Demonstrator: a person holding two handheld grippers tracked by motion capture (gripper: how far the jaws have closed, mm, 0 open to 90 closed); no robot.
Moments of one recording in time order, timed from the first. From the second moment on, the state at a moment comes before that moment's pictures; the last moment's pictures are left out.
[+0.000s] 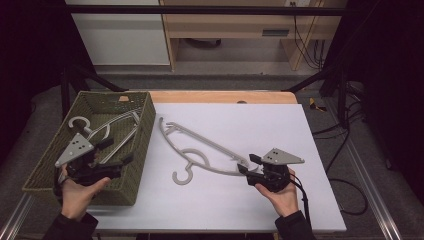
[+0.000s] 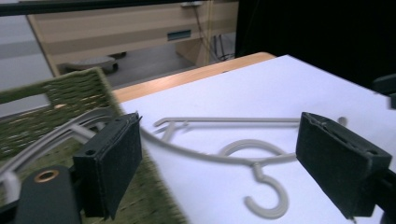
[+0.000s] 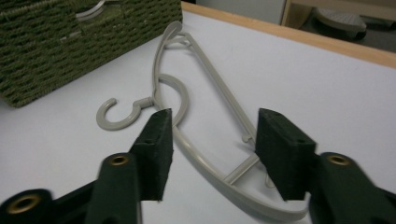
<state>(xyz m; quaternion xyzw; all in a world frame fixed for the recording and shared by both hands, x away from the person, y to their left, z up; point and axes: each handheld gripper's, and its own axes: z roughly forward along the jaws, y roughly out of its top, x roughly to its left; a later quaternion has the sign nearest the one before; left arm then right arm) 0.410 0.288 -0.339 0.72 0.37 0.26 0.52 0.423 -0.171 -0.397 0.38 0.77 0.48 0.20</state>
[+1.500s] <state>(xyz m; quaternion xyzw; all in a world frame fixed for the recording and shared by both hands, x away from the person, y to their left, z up) 0.400 0.250 -0.365 0.76 0.34 0.24 0.50 0.490 -0.140 -0.471 0.46 0.82 0.30 0.18</state>
